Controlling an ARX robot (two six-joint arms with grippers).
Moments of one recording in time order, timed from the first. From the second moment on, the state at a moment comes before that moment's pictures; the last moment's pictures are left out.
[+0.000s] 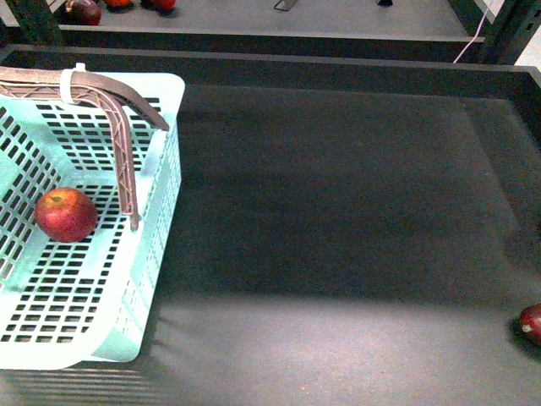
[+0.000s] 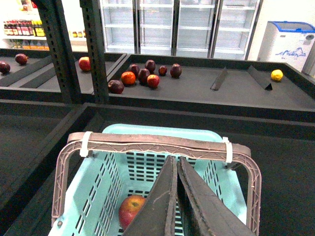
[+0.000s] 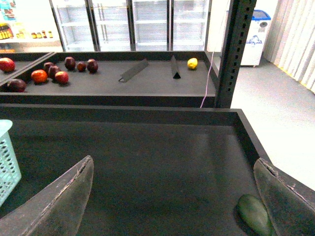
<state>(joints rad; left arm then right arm) 0.00 0.54 0.01 0.53 0.00 -0.01 0.00 0.01 0.02 0.00 0.00 0.00</state>
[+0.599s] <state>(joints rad) 0.00 0.28 0.01 0.28 0.00 -0.01 0.00 0.01 0.02 0.00 0.00 0.00</state>
